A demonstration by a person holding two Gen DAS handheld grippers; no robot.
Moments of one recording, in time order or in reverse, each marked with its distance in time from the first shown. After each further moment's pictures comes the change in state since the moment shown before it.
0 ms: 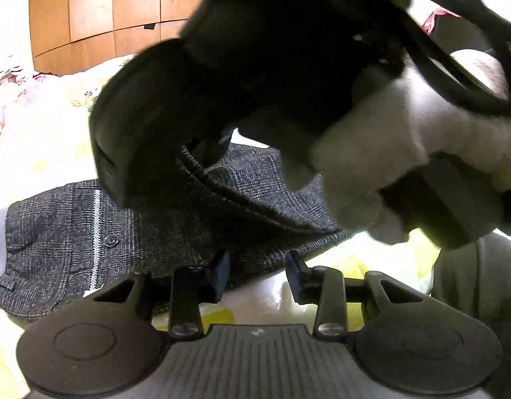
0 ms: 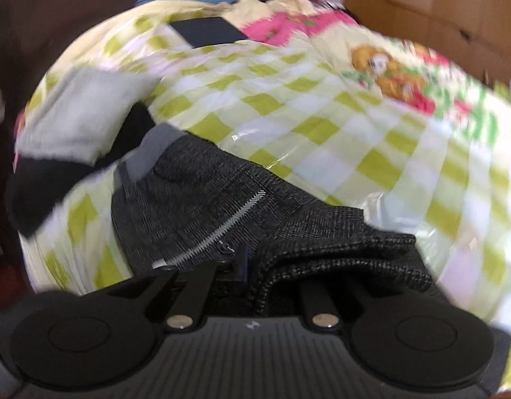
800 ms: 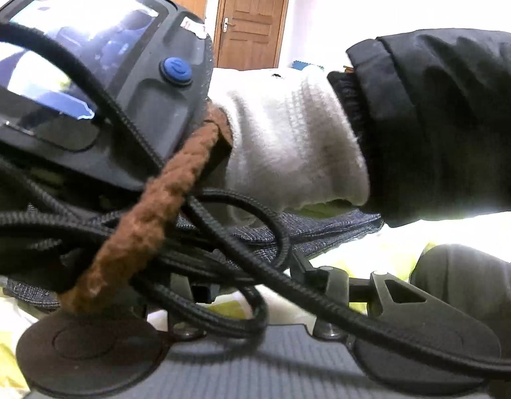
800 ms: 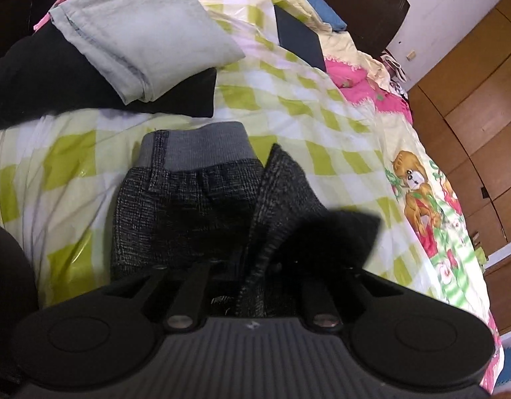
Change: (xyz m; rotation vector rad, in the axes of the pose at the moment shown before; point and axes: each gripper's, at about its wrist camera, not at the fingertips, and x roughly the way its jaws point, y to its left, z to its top) left arm -0.041 0.030 -0.020 -0.048 -0.087 -0.070; right arm 0.057 0.101 0.010 -0.708 -0.023 -0.223
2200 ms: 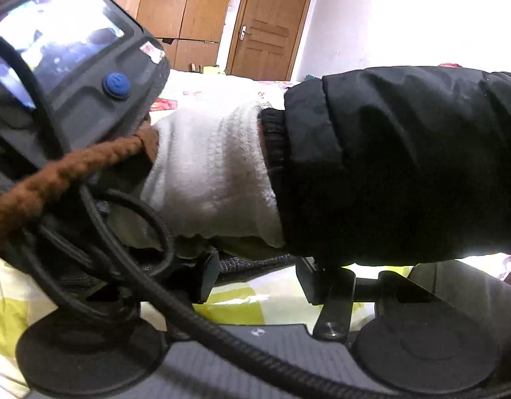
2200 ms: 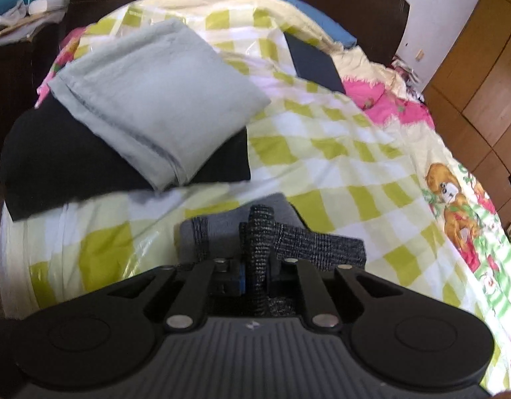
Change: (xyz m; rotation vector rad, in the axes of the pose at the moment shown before) left arm -0.013 0.006 -0.008 -0.089 -0.036 0.000; right arm 0.007 0.017 0.051 0.147 -0.105 0.096
